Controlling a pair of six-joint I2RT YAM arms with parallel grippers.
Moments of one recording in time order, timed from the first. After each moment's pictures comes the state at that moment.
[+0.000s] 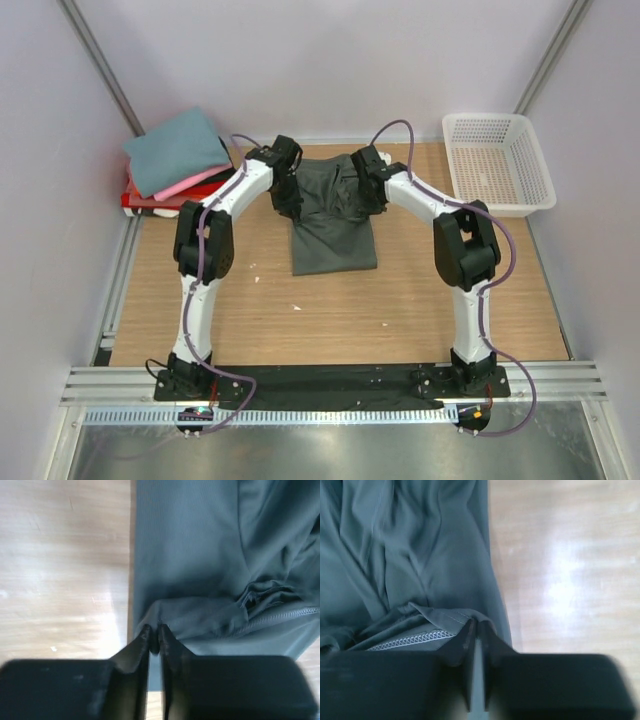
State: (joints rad) left arm -0.41 2.20 1.89 -0.91 0.06 -0.60; right arm 0.46 2.06 1.63 -0.62 0.22 0.53
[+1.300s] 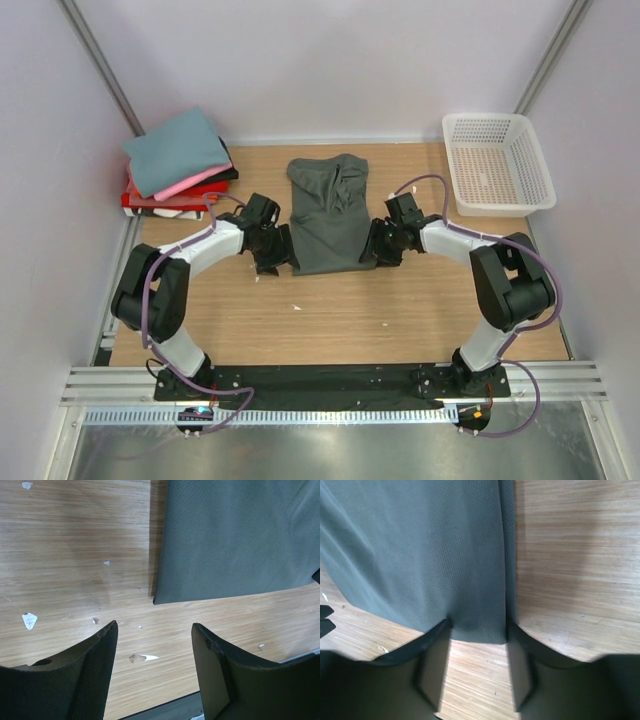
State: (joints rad) left arm -0.44 1.66 1.04 -0.54 0.21 -0.68; right arm 0.38 1.69 0.96 -0.32 -0.25 0.63
